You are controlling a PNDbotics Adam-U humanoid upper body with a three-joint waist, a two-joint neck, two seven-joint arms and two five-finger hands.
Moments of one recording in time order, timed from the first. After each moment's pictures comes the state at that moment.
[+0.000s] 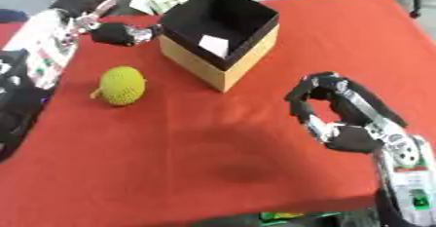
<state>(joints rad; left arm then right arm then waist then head) -0.99 0.42 -0.32 -1.14 -0.88 -0.25 -0.33 -0.12 -0.21 -0.14 -1.87 0.06 -0.31 0.66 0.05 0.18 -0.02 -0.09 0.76</state>
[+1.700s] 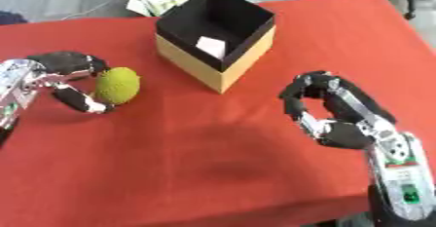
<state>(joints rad) -0.92 0.35 -0.35 -0.87 -1.10 -0.37 -0.35 -0.12 -0.20 -0.14 -1.87 0.06 -0.31 0.66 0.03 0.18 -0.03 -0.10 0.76</state>
